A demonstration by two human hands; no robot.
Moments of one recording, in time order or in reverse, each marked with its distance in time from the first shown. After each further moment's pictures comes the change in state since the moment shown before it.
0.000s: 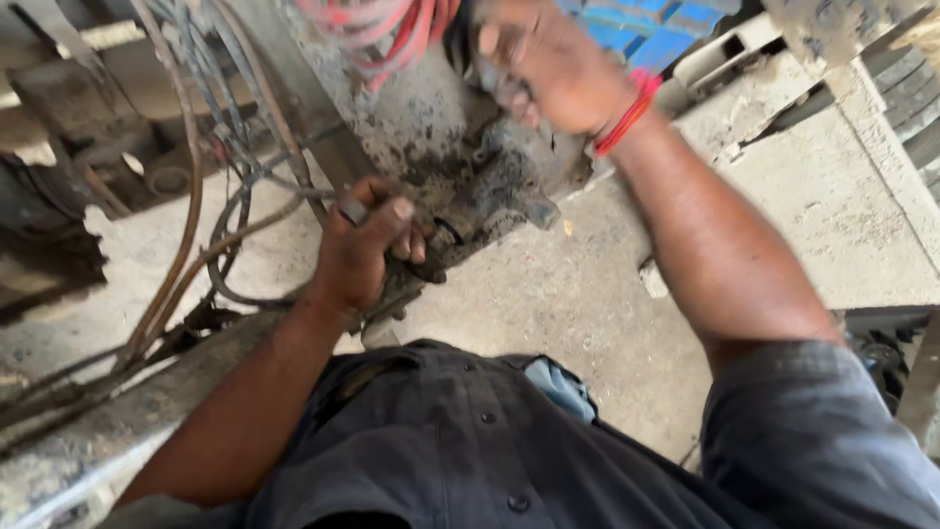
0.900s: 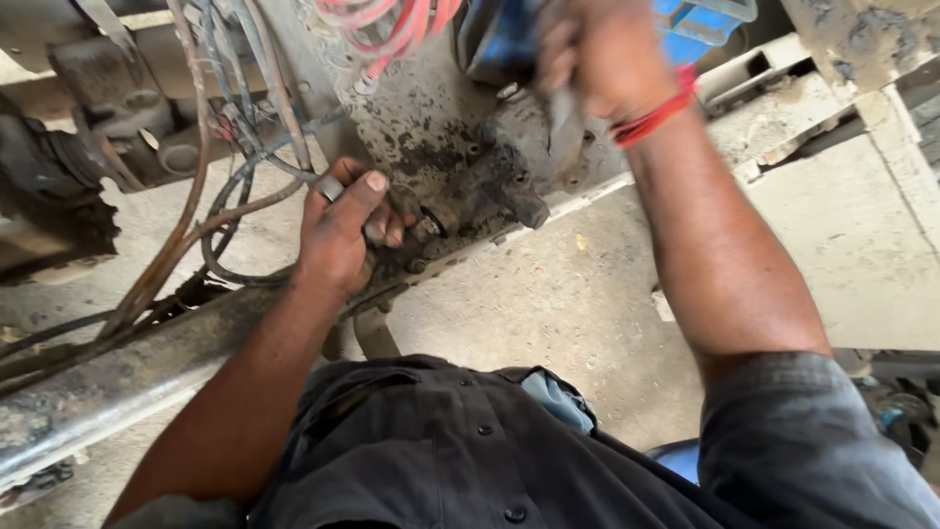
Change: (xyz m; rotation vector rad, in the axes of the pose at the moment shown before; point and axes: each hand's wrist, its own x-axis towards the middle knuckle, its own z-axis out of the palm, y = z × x) left_hand 0.000 -0.004 0.008 0.005 0.189 0.100; right_hand 0.002 0.047 -0.048 0.318 0.380 0.146
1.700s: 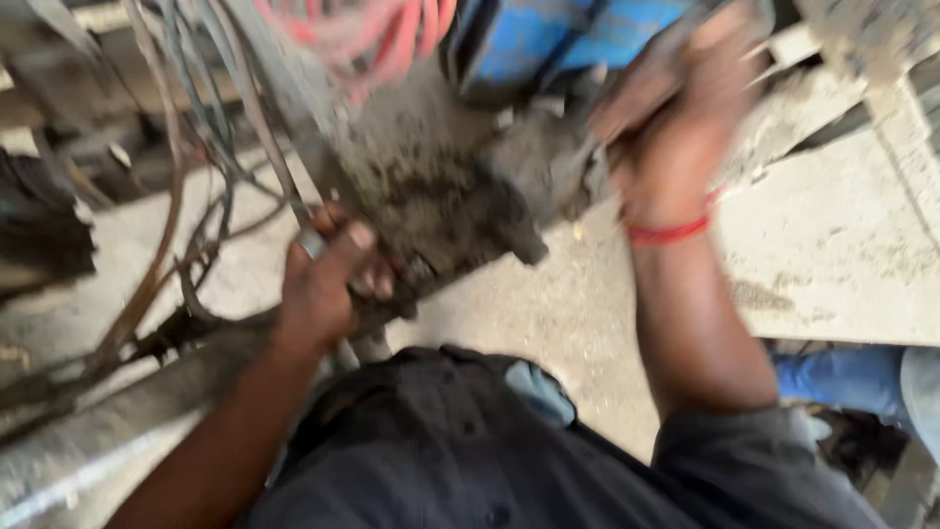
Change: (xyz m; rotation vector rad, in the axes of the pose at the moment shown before) left_hand -0.007 0.003 -0.006 -0.044 0.075 -0.153; right_hand -0.066 0.013 0.003 0.275 0.240 -0.525
